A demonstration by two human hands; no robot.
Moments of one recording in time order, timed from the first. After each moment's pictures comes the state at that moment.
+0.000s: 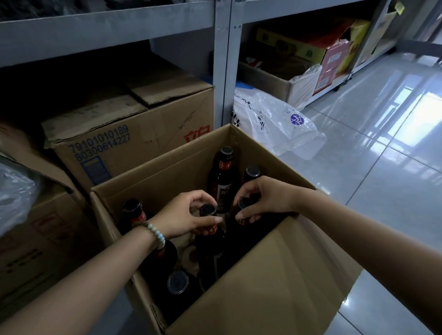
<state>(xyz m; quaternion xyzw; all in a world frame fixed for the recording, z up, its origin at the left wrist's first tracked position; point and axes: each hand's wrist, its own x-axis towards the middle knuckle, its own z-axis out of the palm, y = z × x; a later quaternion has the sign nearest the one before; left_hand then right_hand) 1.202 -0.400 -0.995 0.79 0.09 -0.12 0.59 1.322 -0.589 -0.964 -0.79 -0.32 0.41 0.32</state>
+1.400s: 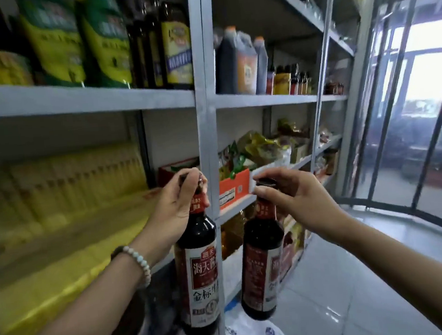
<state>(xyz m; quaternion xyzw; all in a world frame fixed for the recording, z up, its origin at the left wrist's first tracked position) 1.188 -0.417 -0.163 0.70 -0.14 0.26 0.65 1.252 -0.627 -0.149 -0.73 -0.38 -0.07 0.56</state>
